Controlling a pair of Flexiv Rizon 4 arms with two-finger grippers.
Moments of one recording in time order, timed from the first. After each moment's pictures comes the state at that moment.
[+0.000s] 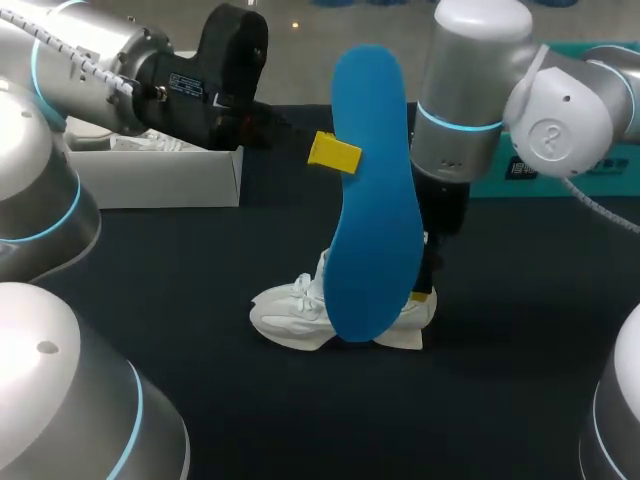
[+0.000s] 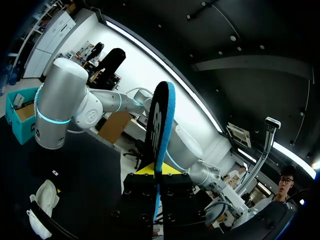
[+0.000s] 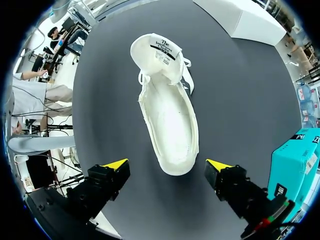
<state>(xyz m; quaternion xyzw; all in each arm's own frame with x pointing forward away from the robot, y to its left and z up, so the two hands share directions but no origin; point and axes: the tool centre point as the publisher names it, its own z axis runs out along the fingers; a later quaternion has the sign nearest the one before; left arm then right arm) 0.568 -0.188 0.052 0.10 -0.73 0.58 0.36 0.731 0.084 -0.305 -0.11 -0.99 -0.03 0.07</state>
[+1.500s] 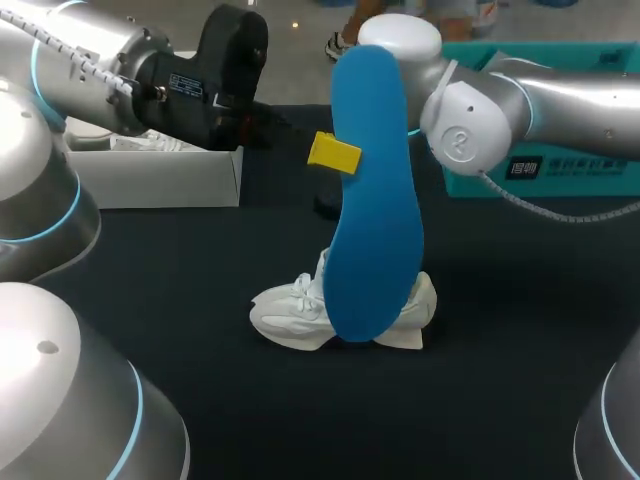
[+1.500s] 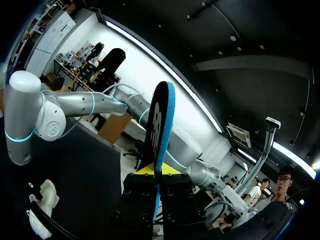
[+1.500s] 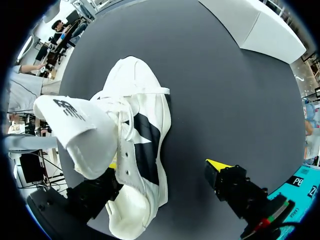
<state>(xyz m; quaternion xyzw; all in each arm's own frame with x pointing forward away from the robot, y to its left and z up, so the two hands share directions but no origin) 0.568 -0.188 0.052 0.10 -0.73 0.58 0.36 0.803 0.162 -0.370 -0.06 -1.00 -0.04 0.07</state>
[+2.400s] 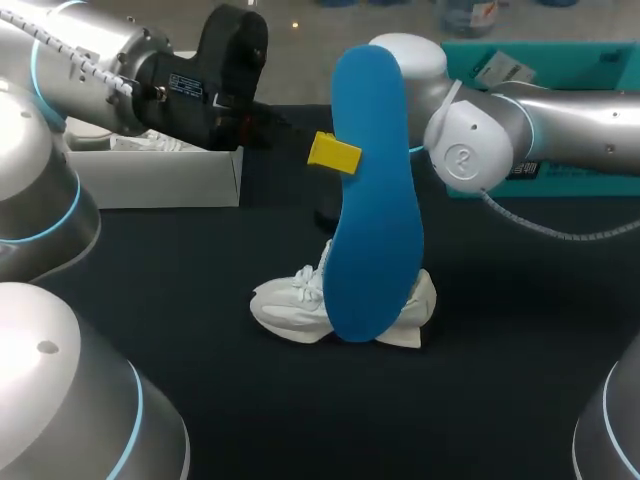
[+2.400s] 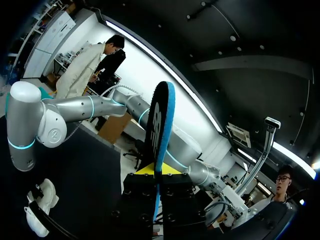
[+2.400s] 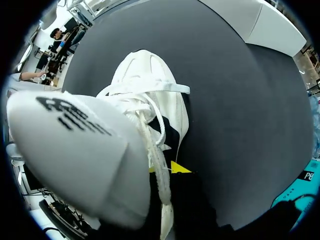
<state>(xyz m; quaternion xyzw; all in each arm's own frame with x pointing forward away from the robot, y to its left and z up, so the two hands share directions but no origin) 0.568 -0.187 0.052 0.10 -0.73 0.58 0.36 0.784 0.166 -0.386 -0.09 -0.99 -0.05 0.08</state>
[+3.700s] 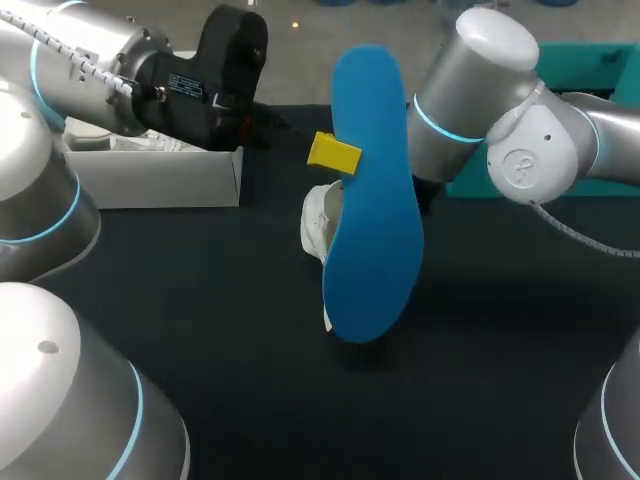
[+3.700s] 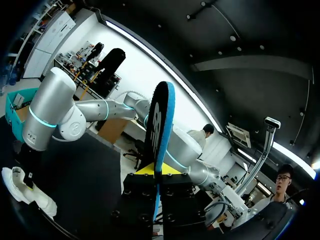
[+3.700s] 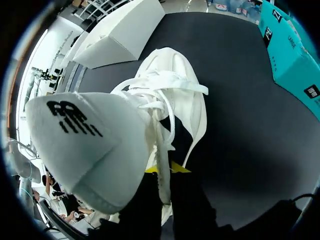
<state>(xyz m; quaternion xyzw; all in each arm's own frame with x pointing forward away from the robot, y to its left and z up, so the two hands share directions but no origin) 0.568 -0.187 0.052 0.10 -0.73 0.58 0.36 0.790 0.172 -0.325 -0.59 -0.79 -0.14 0.11</state>
